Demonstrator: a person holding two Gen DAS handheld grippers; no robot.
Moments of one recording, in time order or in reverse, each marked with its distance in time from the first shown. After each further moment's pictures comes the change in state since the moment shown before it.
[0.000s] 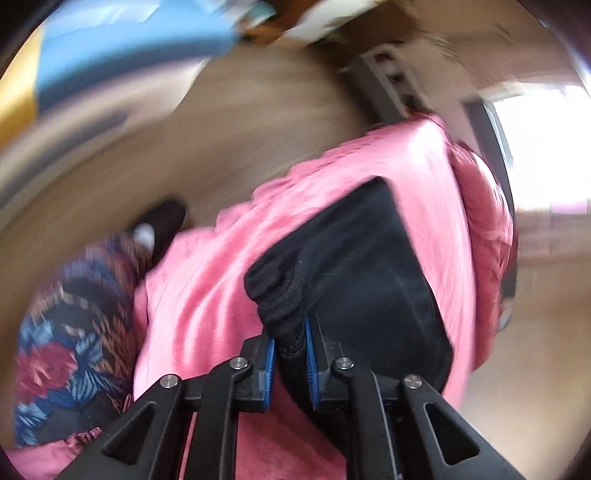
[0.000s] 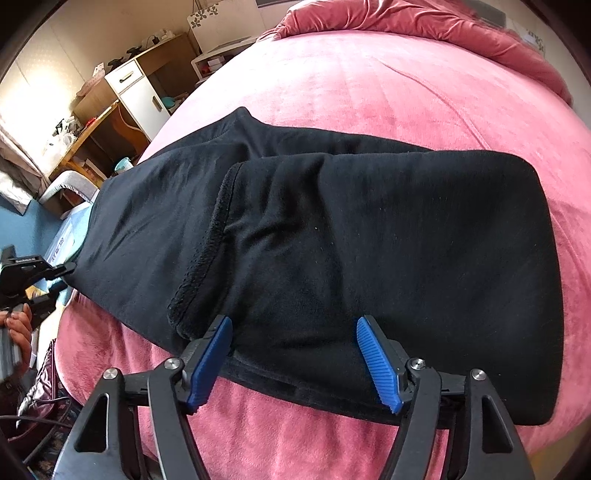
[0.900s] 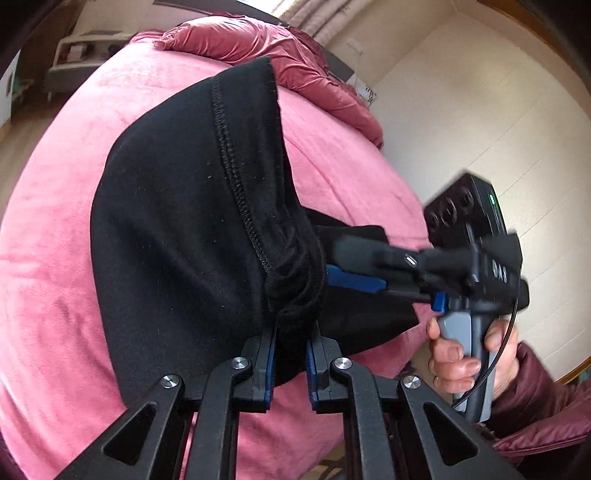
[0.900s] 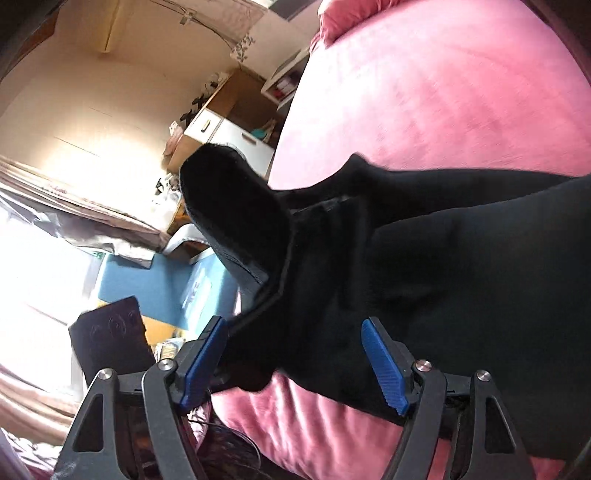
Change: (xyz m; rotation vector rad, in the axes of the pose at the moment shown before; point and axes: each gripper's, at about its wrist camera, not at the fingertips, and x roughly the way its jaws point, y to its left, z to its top) left arm 0.027 -0.181 -0.157 0.963 0.316 -0.324; right arm -0.008 0.011 0.052 0.193 -0.003 0.596
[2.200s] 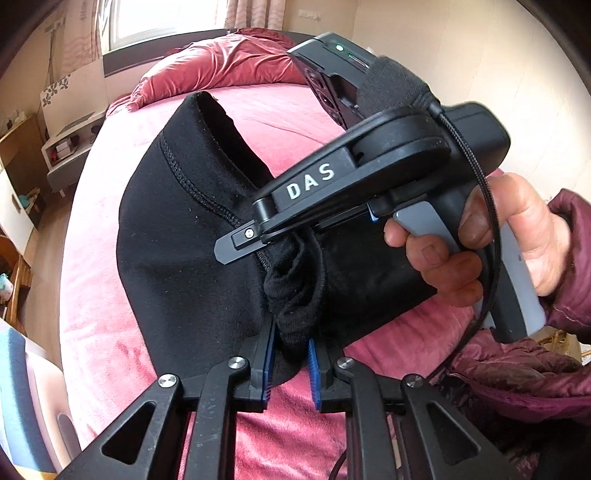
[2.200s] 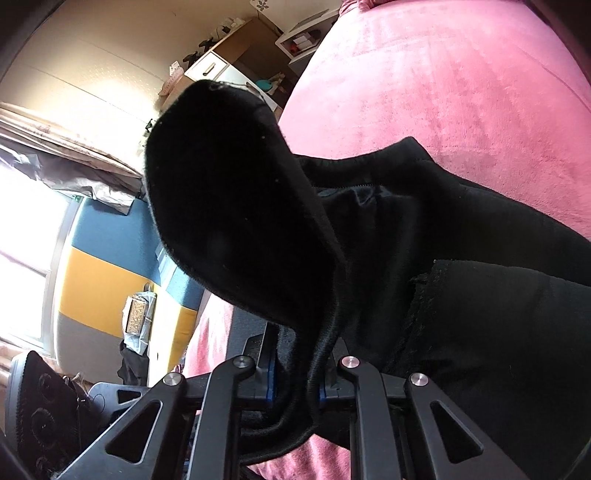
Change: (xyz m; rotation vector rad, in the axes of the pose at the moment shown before) left arm -0.010 -0.069 -0.014 0.341 0.037 0.280; right arm 0.073 0.032 0.032 -0.155 0.170 -0.086
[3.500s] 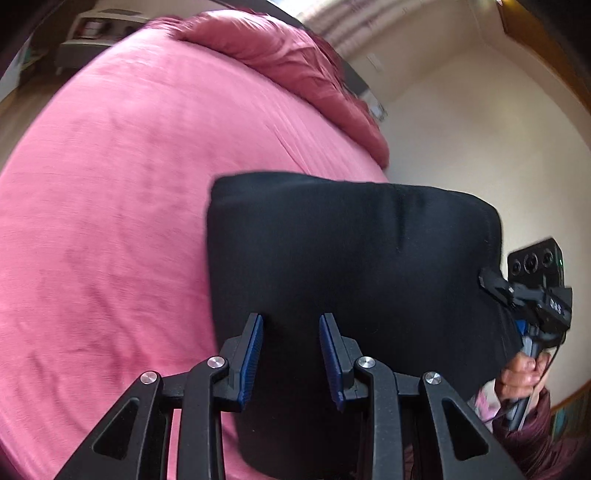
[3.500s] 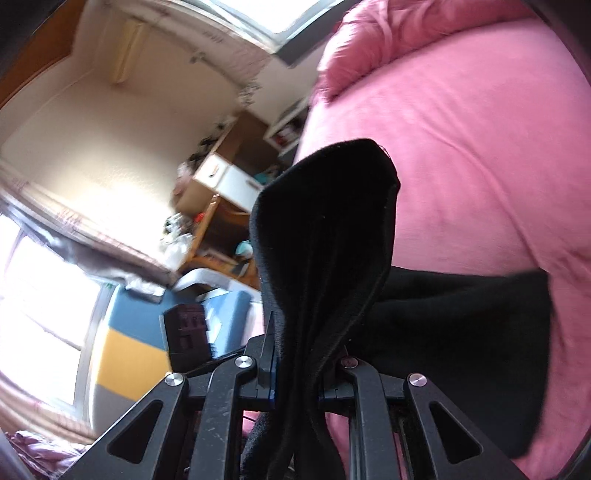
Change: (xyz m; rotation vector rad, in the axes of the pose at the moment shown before) left arm 0.043 0.075 0.044 -0.458 -0.035 -0.353; right arm -0.187 -0.057 -0.043 0.165 -0.345 0.045
